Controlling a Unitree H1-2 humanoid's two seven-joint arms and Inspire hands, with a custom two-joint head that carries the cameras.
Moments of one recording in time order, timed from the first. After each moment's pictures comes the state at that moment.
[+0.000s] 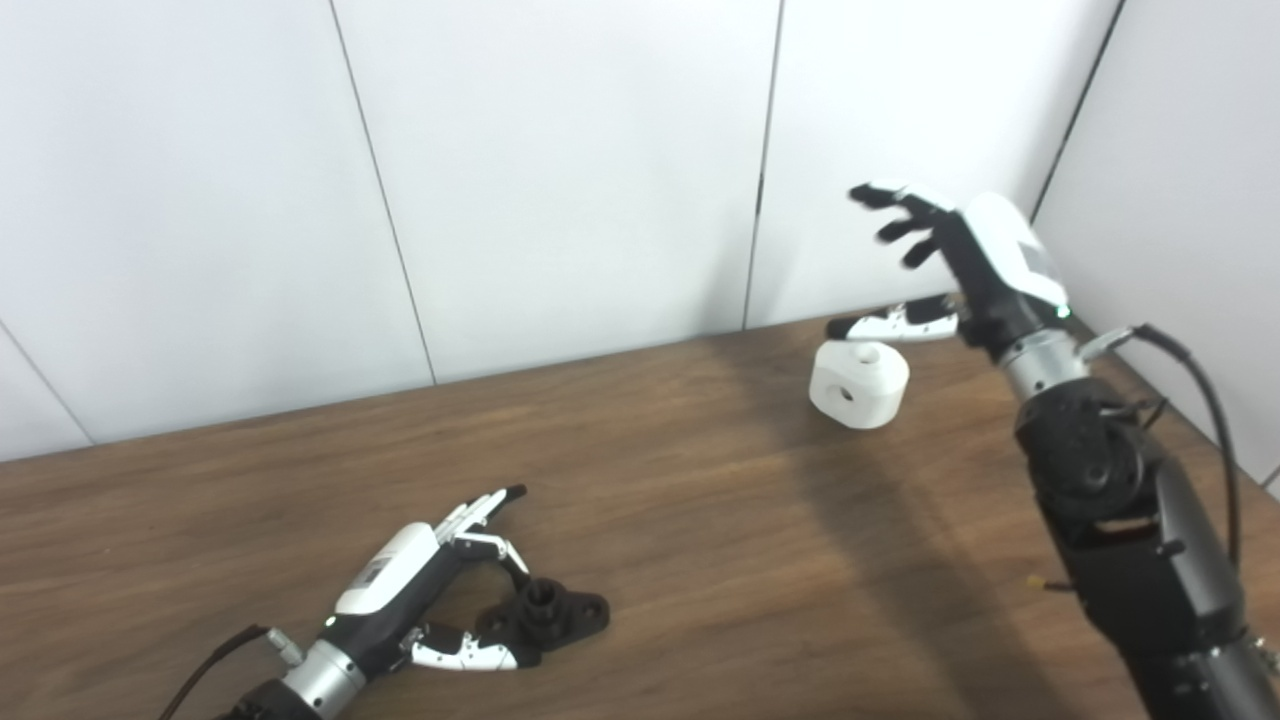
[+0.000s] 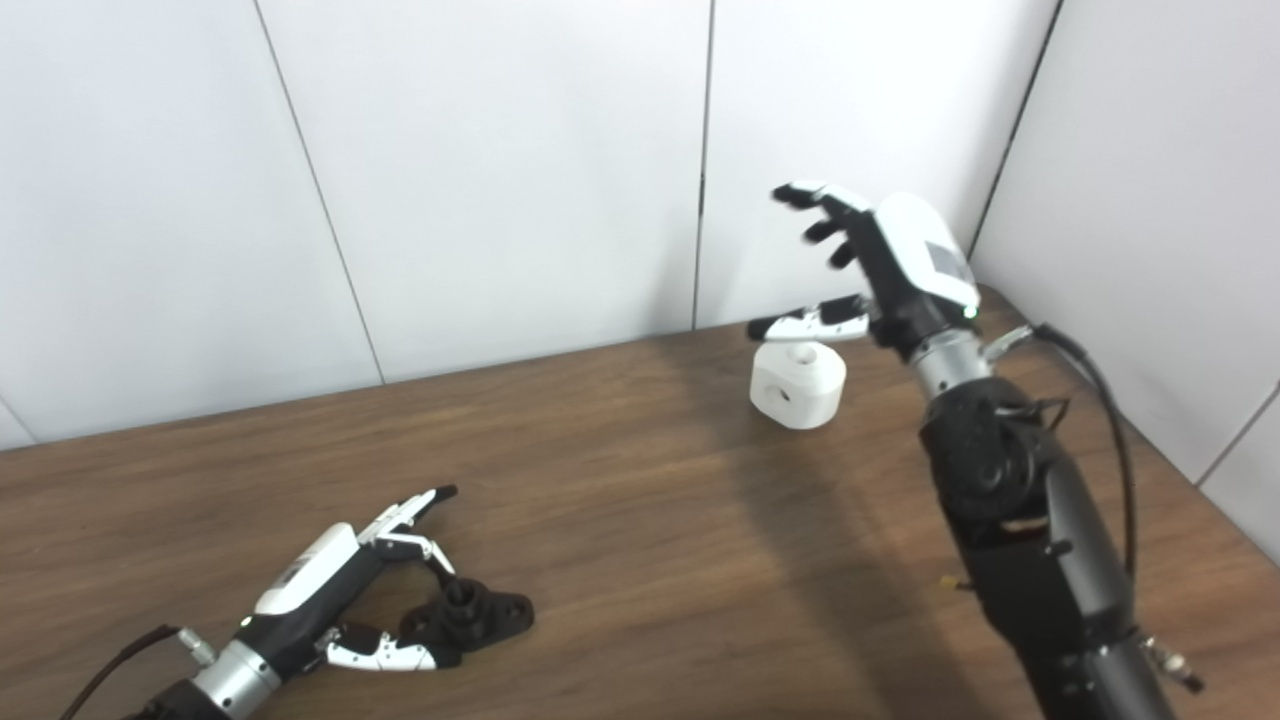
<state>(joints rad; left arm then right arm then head) -0.40 0.35 -0.45 0.43 0.39 -0.49 -0.13 -0.36 -0.56 -0.13 -0.23 -0.59 0.26 0.10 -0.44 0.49</state>
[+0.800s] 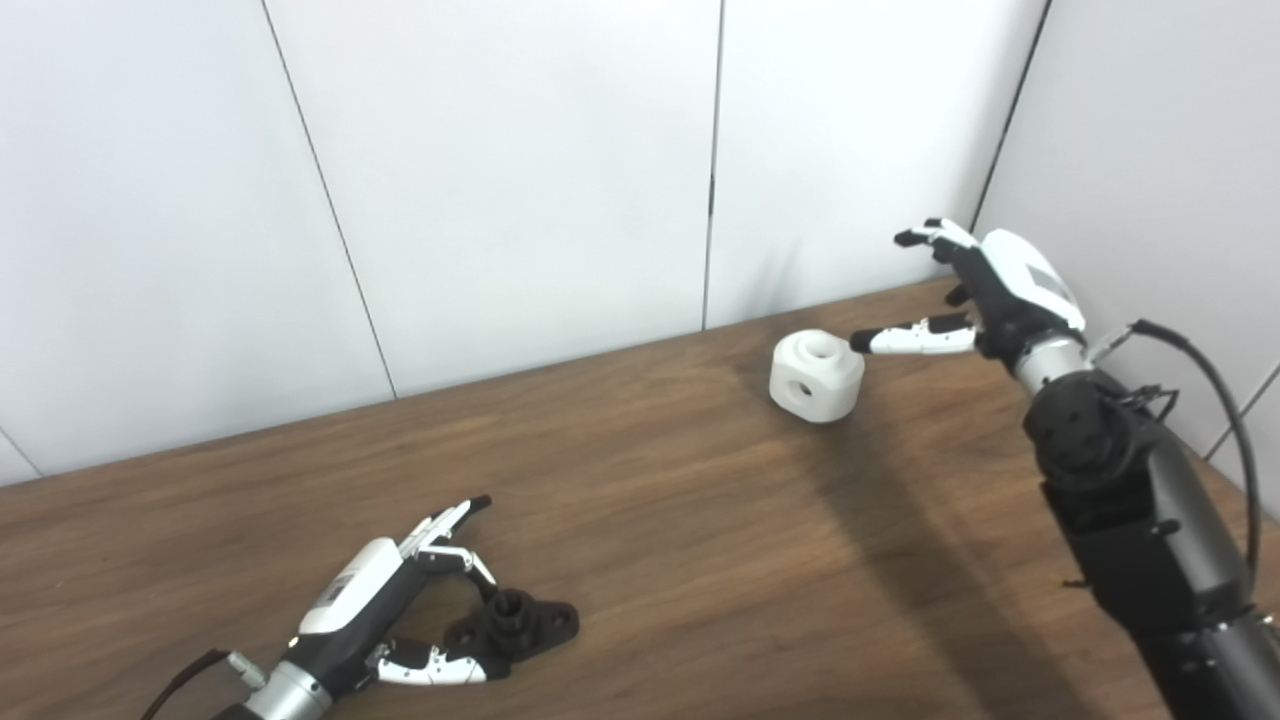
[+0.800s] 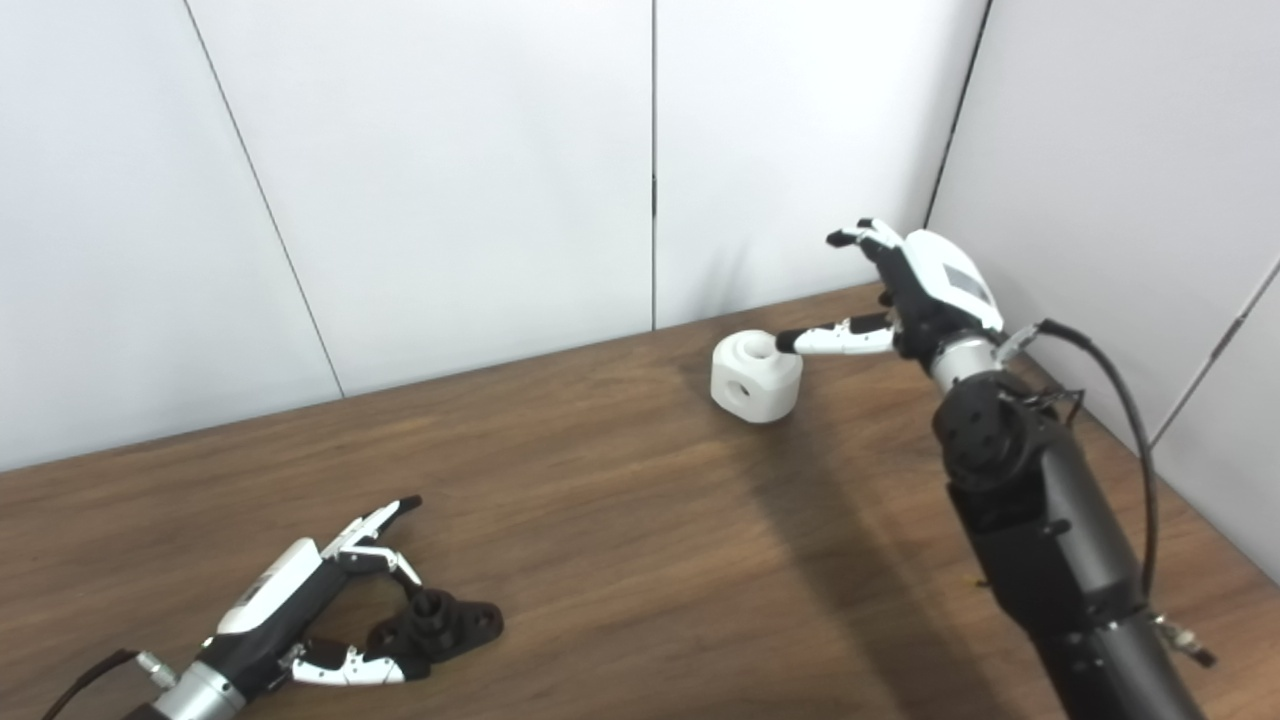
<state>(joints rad) -0.40 0.37 -0.46 0.44 0.37 -0.49 -0.13 -0.32 -0.55 -0.13 -0.16 -0.64 0.47 0.21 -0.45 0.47</state>
